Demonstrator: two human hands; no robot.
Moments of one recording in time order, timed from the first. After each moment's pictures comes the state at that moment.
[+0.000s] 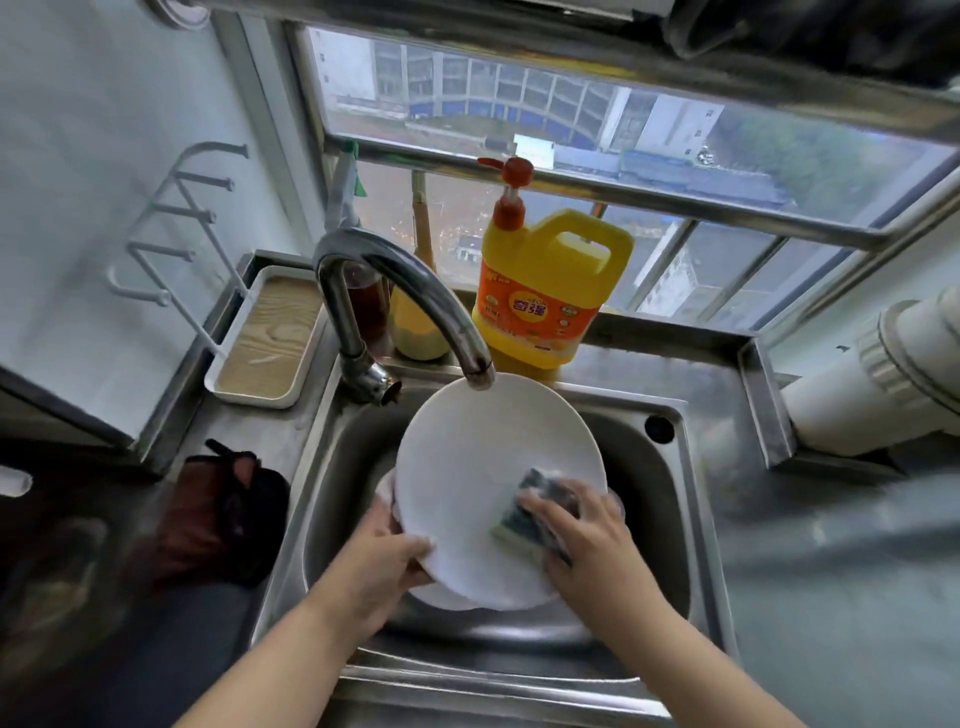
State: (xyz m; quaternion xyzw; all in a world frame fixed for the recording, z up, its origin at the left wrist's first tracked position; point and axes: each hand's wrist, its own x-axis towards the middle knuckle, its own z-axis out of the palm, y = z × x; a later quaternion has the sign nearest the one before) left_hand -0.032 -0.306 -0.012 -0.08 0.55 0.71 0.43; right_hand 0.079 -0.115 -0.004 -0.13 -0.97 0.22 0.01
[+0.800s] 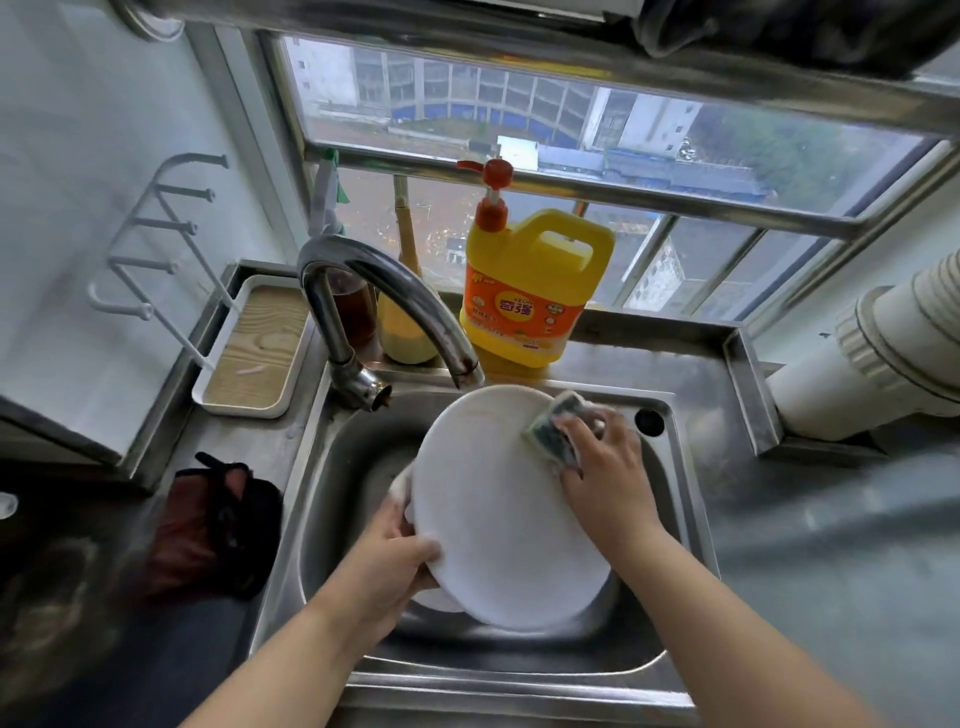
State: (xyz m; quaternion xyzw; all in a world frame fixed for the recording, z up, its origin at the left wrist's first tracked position) left_hand -0.029 -0.302 0.003 -0.01 0.56 0.68 0.47; right_hand 0.034 -0.079 0.004 -0.27 -0.94 0.20 0.05
